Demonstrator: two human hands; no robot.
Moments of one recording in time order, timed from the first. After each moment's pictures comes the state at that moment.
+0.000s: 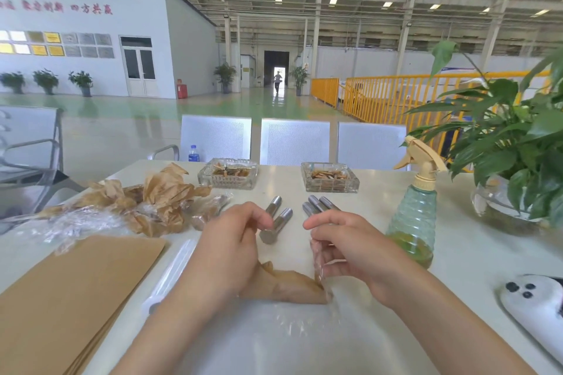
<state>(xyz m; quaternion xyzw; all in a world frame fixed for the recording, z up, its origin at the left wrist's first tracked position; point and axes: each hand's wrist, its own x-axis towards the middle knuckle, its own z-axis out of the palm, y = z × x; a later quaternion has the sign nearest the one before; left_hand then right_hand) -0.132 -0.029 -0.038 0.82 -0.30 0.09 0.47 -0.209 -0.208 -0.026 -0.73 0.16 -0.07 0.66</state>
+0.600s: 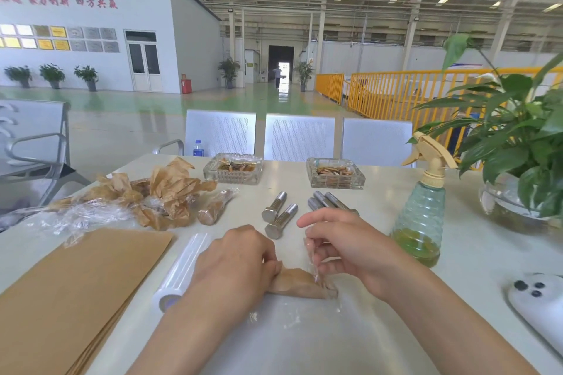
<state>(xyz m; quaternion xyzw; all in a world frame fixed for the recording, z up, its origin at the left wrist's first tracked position) -0.130 -0.031 -0.056 0.94 -0.27 0.05 0.21 -0.200 -0.199 -0.029 -0.74 0.15 -0.04 0.66</state>
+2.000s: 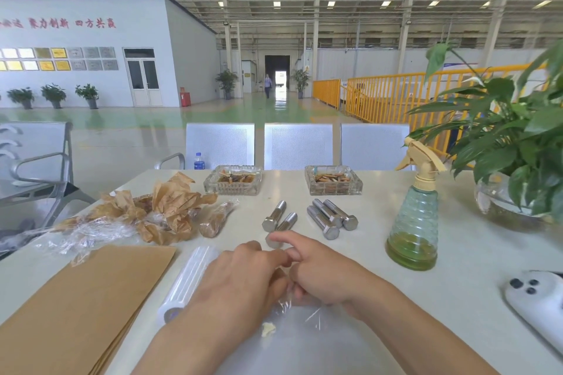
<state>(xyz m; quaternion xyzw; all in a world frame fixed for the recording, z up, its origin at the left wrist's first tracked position) -0.141 -0.022 -0.057 0.91 -0.39 0.08 0.14 -0.192 -0.173 -0.049 -0.85 0.07 0.01 0.52</state>
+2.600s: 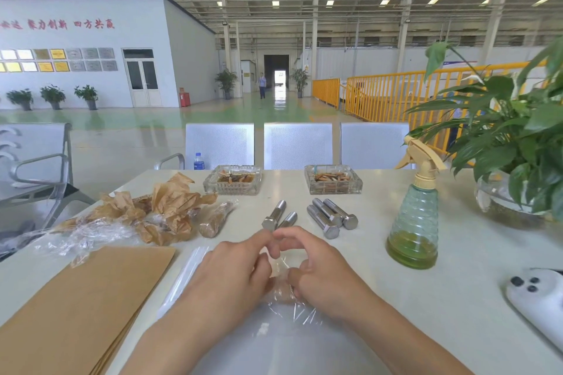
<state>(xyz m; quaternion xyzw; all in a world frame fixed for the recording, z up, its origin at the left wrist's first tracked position) -0.132 -0.011 -0.057 0.88 -0.38 0.06 0.27 -0.192 -0.177 -0.075 -0.86 0.05 -0.13 0.50</state>
